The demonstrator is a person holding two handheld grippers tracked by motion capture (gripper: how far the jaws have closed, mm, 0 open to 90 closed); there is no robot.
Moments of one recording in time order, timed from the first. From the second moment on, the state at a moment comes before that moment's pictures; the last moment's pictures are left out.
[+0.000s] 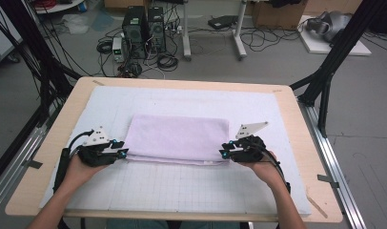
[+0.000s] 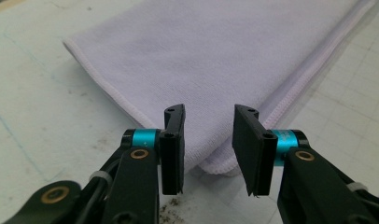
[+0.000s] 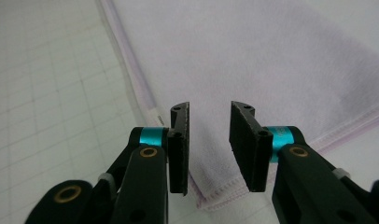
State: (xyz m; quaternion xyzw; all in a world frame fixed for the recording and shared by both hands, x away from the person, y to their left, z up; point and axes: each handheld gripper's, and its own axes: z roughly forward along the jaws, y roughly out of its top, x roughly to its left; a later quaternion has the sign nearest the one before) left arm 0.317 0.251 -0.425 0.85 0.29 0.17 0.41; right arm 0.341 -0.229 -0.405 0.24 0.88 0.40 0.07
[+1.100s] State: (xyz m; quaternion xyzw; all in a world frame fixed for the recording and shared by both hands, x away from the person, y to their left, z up) left arm 0.312 0.248 -0.428 0.83 0.30 0.17 0.44; right arm 0.340 -0.237 -0.418 0.26 0.86 0.44 0.06
